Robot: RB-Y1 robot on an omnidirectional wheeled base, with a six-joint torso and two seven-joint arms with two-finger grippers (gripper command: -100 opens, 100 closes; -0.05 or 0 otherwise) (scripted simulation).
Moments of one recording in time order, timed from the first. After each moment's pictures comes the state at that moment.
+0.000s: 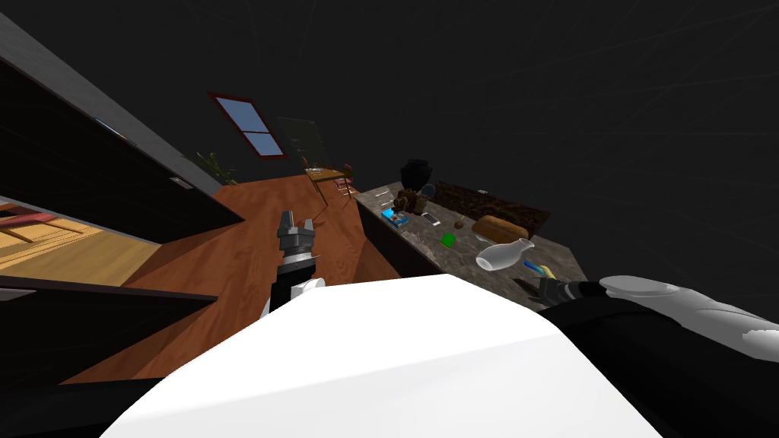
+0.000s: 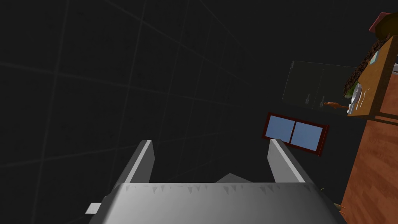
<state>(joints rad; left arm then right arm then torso) 0.54 0.02 0.04 -2.22 0.11 -0.40 -0.01 0.56 -1.50 0.34 -0.86 0.74 -0.63 0.41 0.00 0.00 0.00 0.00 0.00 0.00</state>
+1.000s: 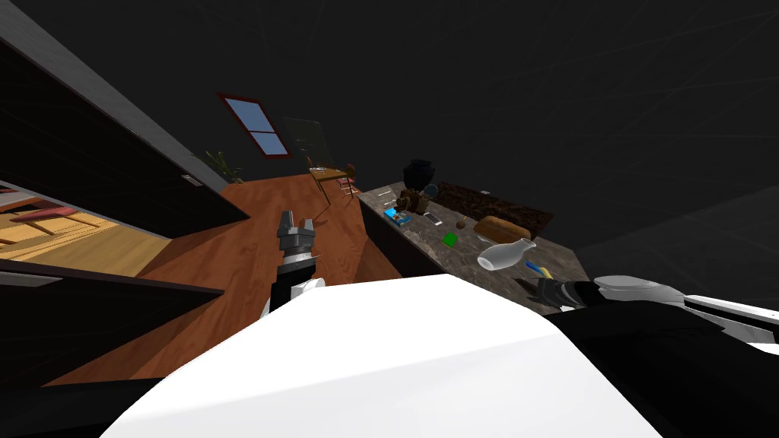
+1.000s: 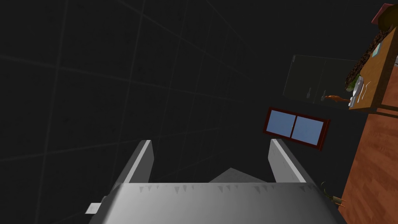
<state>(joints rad) 0.54 0.02 0.04 -2.22 0.11 -0.40 -0.01 0.27 -1.42 0.58 -0.58 0.68 -0.73 0.51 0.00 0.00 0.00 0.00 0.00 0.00</state>
